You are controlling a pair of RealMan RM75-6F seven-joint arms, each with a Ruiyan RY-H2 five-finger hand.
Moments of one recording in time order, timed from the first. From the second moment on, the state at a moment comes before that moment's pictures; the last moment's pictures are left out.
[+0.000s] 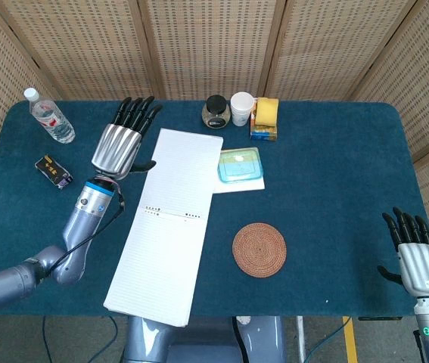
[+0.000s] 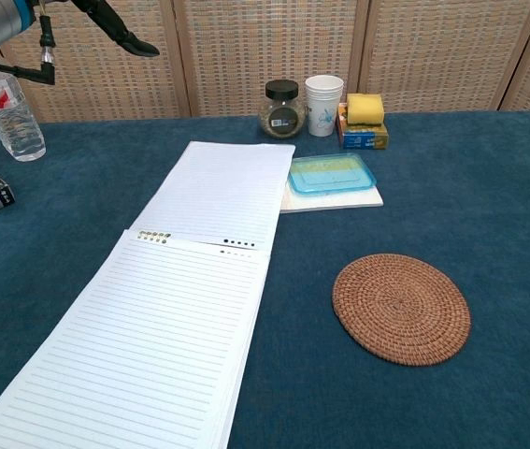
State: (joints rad) left arm -0.85 -1.45 -0.39 -1.42 1.22 1.10 0.31; right arm 0.11 -1.17 0.08 -1.56 -1.45 1.43 -0.12
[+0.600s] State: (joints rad) left arm -0.35 -1.06 -0.08 -1.86 1.25 1.37 0.23; right arm 0.11 -1.16 0.07 -1.56 -1.47 1.45 -0.09
